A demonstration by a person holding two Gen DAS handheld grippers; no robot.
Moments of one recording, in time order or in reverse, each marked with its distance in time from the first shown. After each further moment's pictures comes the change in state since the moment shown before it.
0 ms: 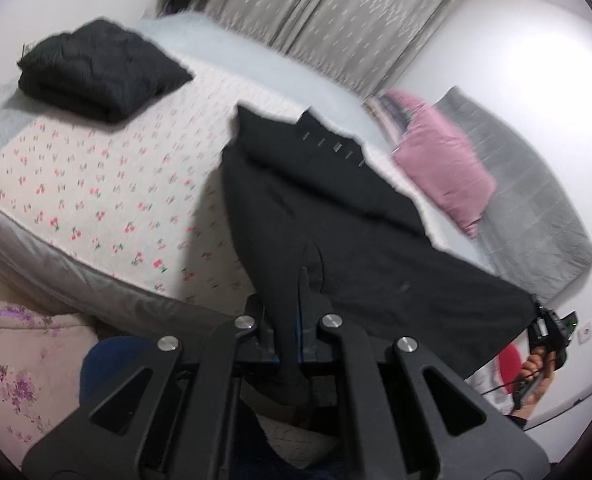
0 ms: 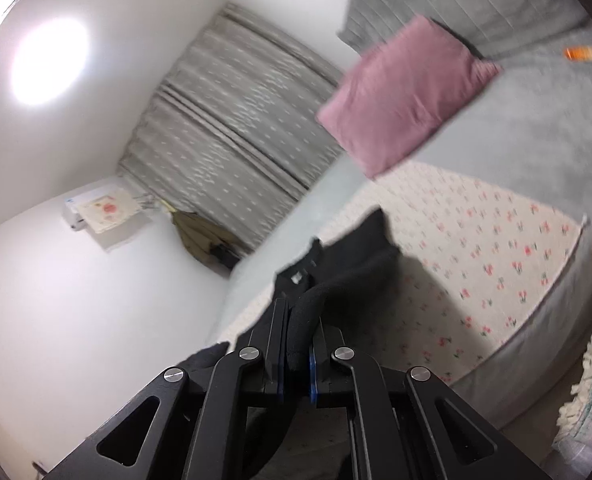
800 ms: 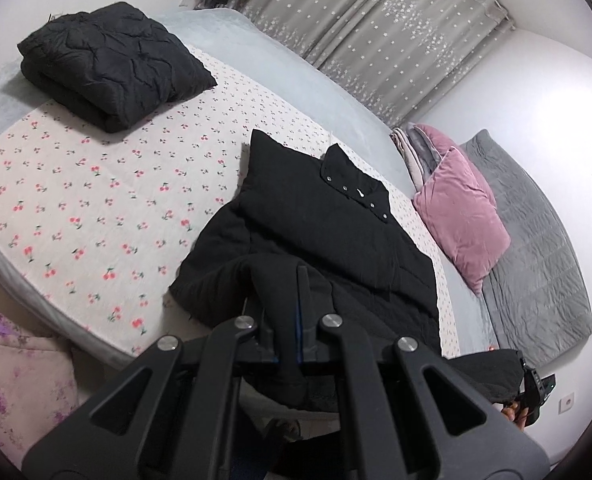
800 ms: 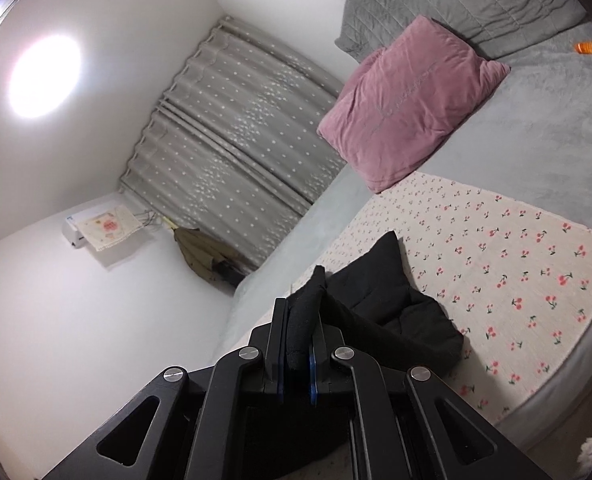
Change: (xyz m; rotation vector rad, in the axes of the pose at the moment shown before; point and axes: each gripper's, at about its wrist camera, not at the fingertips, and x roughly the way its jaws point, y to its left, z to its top) left arm 0.072 0.017 0.070 -0.180 -0.008 0.049; right arm 0.075 -0.021 0.030 0.053 -0.031 0.005
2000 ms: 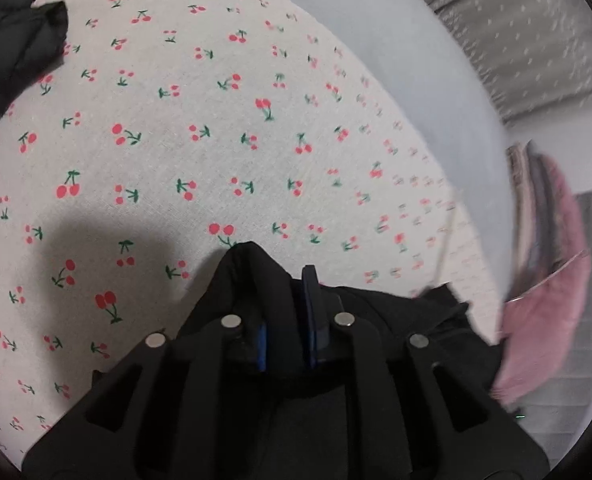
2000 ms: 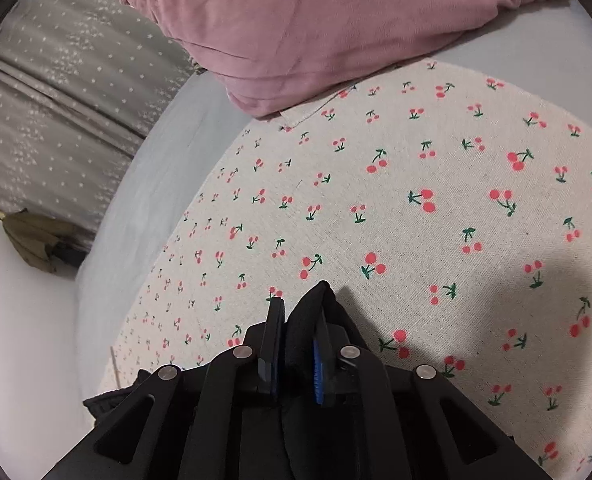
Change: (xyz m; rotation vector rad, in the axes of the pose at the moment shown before) left arm 0.447 0.007 0.278 -0.300 0.322 0.201; right arm 0.569 -0.139 0.120 0.160 0.313 -0.572
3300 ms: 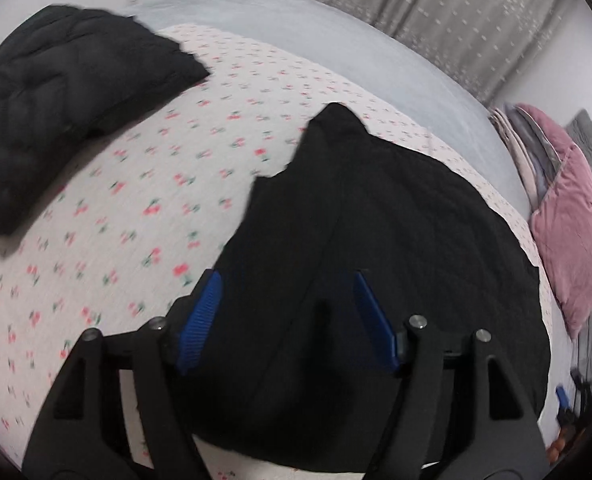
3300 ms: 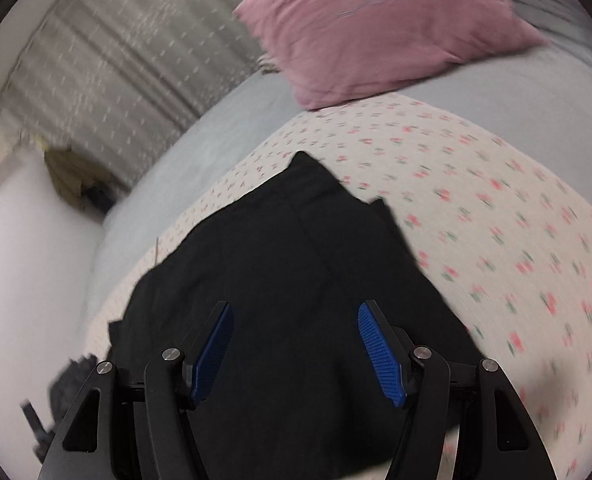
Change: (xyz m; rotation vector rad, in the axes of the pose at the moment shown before) left arm -0.130 0.061 -0.197 0.253 -0.289 0.183; right arm -0.223 -0.046 -0.171 -0.204 -0.069 0.052
